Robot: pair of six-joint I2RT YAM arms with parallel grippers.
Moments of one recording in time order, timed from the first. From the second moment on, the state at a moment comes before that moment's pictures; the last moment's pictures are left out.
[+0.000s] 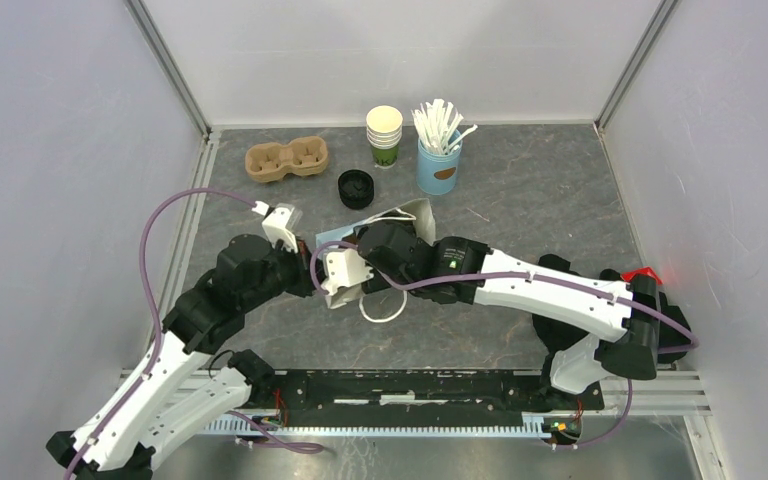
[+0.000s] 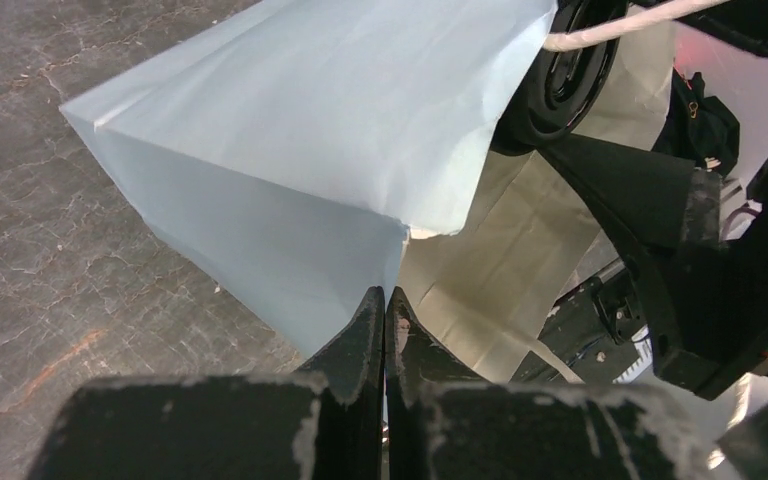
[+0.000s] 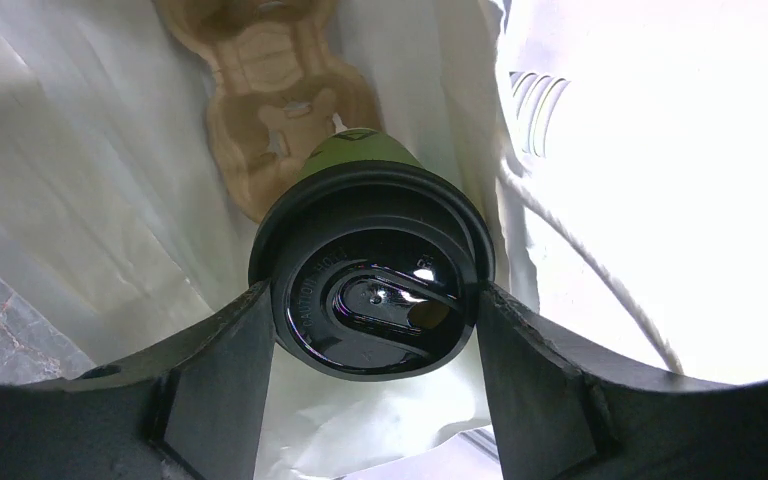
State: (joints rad) left arm -0.64 0.64 0.82 -0.64 0.06 -0.46; right arm 1.22 1.52 1.47 -0.72 0.49 -0.85
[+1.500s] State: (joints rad) left arm -0.64 0.68 0.89 -0.73 0.03 -0.46; right arm 1.09 1.61 1.29 -0.48 0.28 -0.94
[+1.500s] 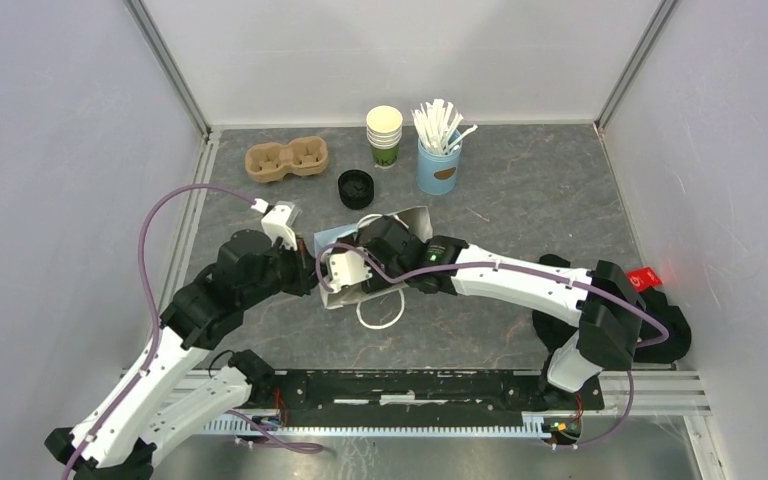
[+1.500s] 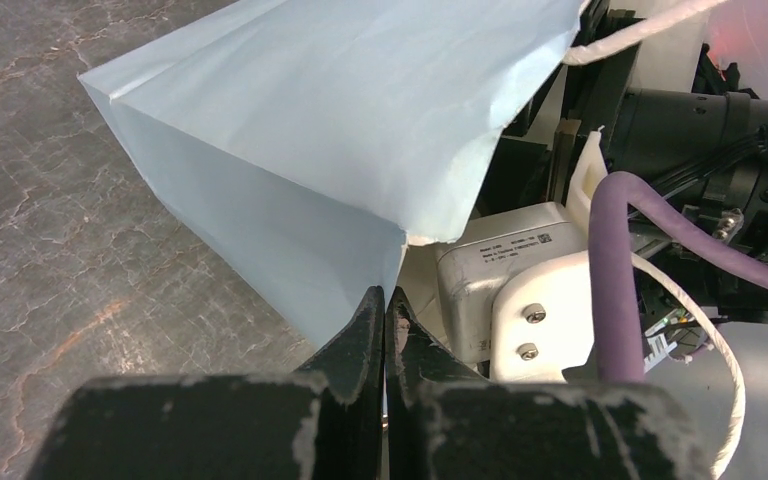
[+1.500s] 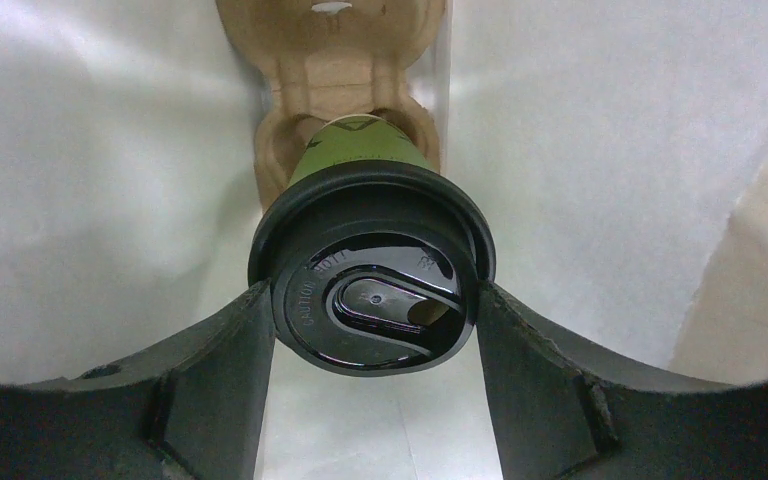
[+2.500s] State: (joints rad) left arm -0.64 0.78 1.05 -0.90 0.03 -0.65; right arm 1.10 1.65 1.40 -0.63 0.18 -0.74
